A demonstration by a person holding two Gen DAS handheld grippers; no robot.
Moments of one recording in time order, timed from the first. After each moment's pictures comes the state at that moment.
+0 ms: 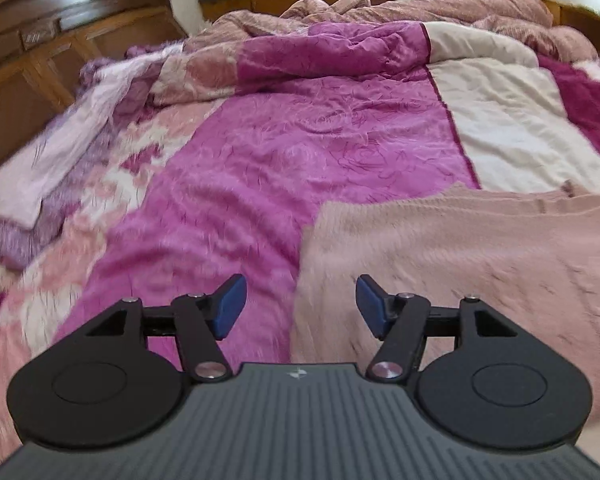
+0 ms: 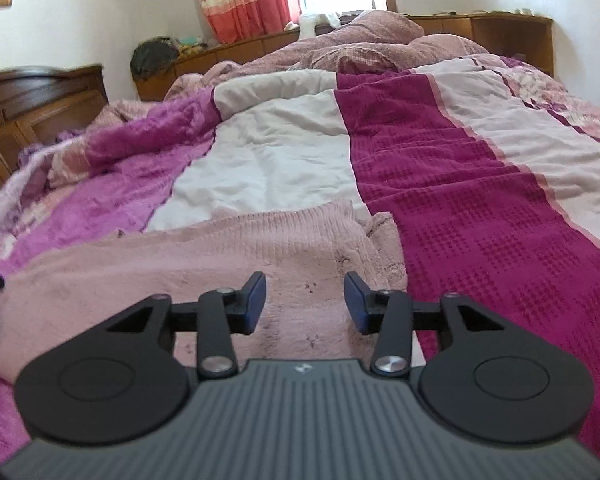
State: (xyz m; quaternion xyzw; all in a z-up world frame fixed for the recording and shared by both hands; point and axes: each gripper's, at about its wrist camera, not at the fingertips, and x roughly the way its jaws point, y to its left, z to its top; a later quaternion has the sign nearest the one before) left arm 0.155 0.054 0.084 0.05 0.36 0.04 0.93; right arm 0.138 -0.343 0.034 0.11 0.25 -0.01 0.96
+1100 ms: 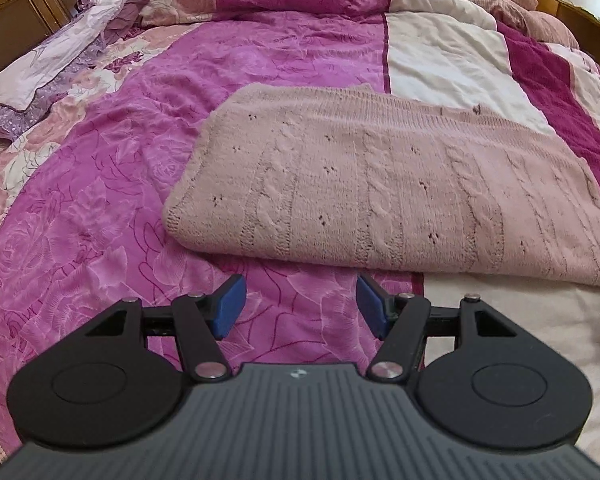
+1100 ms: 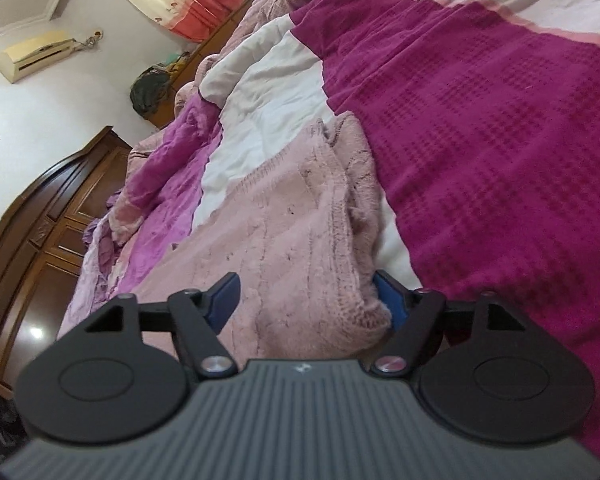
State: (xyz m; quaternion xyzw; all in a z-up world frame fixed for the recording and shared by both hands) left arm 0.037 -0.013 0.065 -0.01 0.43 0.02 0.90; right arm 0.113 -0.409 -0.006 0.36 0.31 0.06 0.88
